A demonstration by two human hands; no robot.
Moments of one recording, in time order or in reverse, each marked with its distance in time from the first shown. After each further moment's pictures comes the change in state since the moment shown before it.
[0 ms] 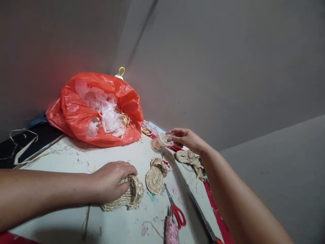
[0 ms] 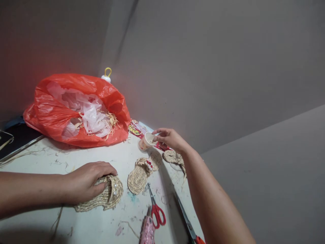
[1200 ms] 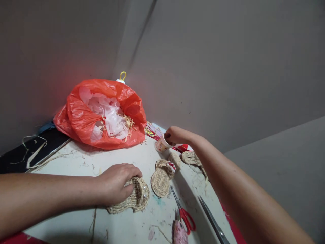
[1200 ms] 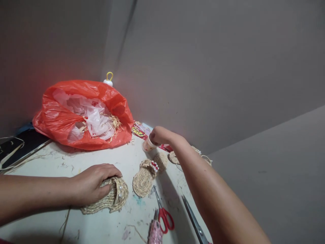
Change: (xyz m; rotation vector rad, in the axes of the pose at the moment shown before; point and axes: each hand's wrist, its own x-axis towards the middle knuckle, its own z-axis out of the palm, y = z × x) left_hand 0.000 0.003 -0.003 -0.032 0.006 -0.026; right_hand 0.036 -0.044 0.024 -0.852 -0.241 0.186
